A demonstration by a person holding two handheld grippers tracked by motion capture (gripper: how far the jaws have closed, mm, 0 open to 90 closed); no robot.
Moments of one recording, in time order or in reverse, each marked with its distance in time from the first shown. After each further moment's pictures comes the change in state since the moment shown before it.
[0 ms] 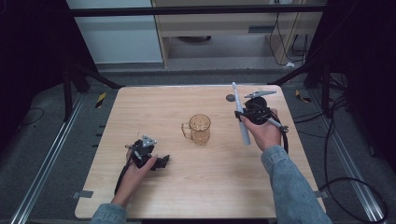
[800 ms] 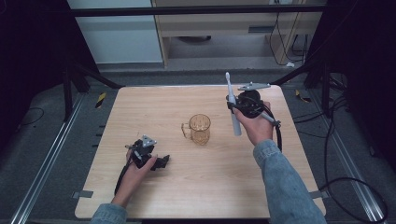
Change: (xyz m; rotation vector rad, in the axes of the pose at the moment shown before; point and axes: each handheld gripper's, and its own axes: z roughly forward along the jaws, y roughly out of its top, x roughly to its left) left arm 0.000 0.000 0.000 0.000 0.000 0.001; right arm 0.017 0.026 0.002 -0.110 0.015 -0.019
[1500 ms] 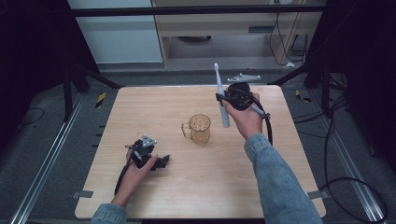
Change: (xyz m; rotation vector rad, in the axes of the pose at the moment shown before) left arm 0.000 0.000 0.000 0.004 0.000 0.005; right arm 0.020 0.028 0.012 -0.065 0.059 -0.027
